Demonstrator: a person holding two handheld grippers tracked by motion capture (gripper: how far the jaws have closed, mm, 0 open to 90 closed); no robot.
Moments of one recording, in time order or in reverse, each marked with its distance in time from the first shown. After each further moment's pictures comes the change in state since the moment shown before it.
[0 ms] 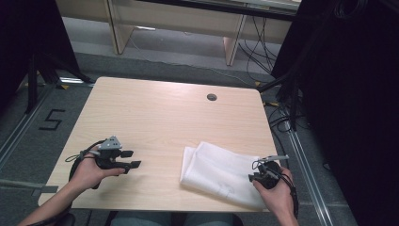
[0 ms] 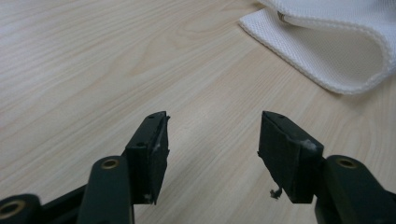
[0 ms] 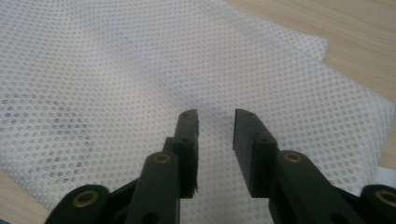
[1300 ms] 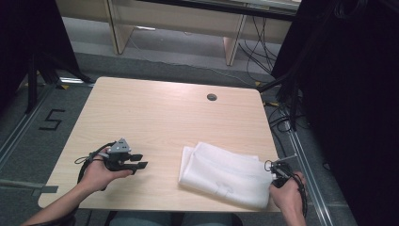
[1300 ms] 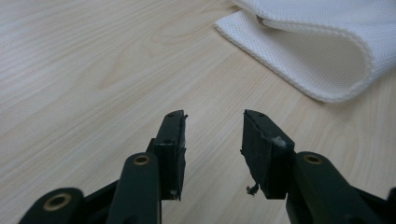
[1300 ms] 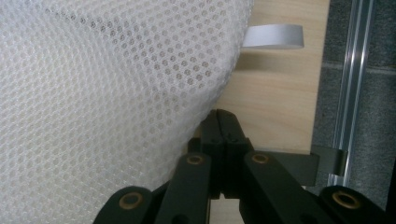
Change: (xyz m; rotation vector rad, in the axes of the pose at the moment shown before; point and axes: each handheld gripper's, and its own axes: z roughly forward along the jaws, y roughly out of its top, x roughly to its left) left arm -0.019 0.005 0.012 0.022 -0.010 0.060; right arm -0.035 -0.008 0.002 0.356 -0.195 0.207
